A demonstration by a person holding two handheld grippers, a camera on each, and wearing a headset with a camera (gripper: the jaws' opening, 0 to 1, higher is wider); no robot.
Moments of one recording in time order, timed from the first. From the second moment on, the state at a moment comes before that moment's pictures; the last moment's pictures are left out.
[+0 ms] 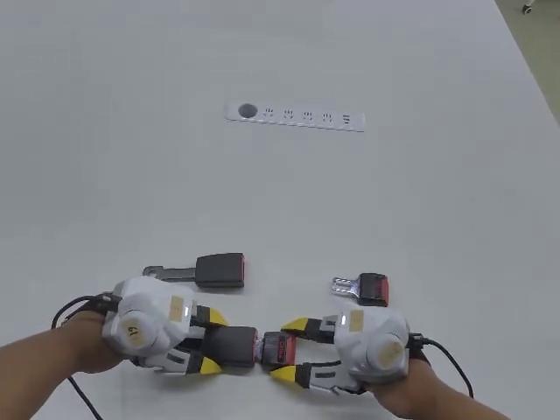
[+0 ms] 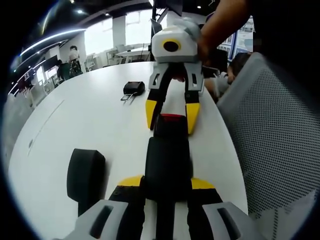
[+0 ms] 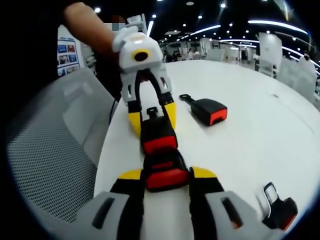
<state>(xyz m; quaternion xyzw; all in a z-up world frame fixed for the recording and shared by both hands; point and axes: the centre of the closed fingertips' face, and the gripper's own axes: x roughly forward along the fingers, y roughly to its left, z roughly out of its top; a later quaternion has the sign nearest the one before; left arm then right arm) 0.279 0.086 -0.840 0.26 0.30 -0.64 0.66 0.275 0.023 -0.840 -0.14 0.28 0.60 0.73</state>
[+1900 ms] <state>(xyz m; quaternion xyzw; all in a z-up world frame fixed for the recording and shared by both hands) 0.299 0.113 -0.812 0.25 0.31 -0.55 0.73 0.300 -0.003 -0.808 -0.12 0.27 0.53 0.79</state>
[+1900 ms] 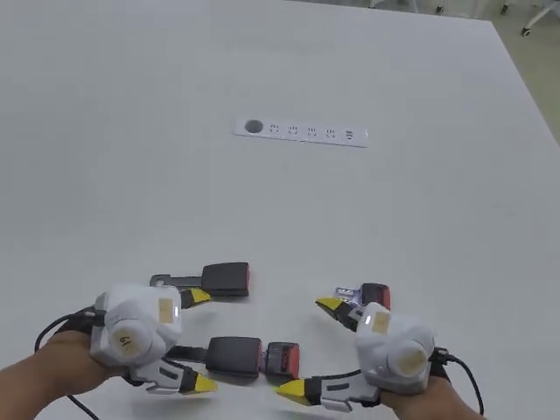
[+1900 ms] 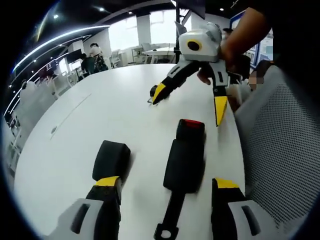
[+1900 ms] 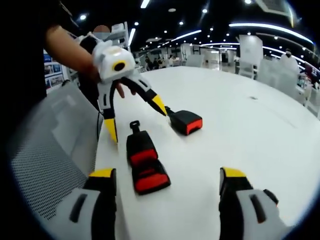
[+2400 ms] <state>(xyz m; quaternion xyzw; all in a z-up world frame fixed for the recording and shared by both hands) 0.366 0.129 -0.796 0.25 0.29 -0.51 0.77 0.347 -0.078 -0.815 -0.17 0.30 0.50 0.79</state>
